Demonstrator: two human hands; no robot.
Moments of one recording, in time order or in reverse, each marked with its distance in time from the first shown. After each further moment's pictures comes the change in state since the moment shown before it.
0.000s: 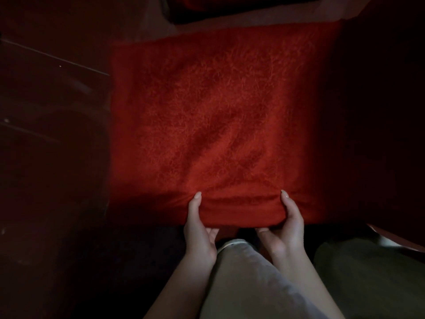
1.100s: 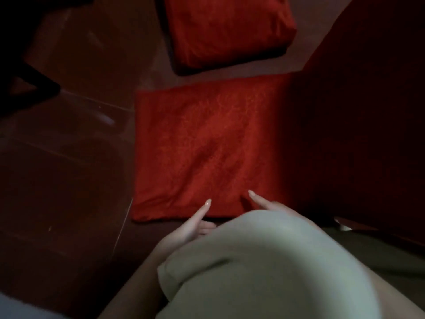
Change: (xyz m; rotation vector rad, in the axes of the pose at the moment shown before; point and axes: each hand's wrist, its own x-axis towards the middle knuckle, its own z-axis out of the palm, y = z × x) left_hand -0.035 0.051 -0.022 0.970 -0.300 -0.290; right_hand -0.061 -0.068 0.025 -1.523 -0.072 0.224
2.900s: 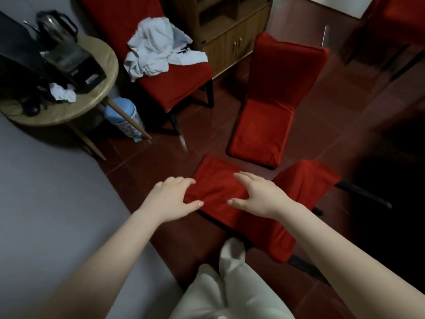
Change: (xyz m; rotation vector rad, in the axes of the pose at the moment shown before) left_hand -0.765 0.060 0.216 0.940 0.995 0.591; right_hand -0.743 -0.166 -0.101 -1.420 0.136 -1.042
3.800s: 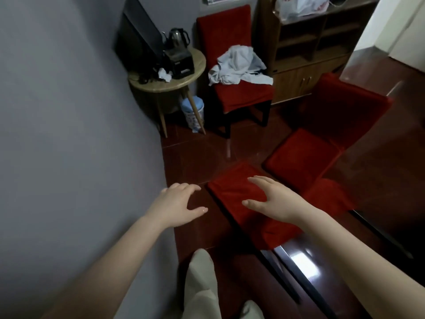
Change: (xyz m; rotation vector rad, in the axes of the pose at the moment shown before) left_hand -0.244 0.168 0.085 -0.118 0.230 -0.361; right_hand -0.199 0.042 0.017 -0.070 -0.066 -0.357
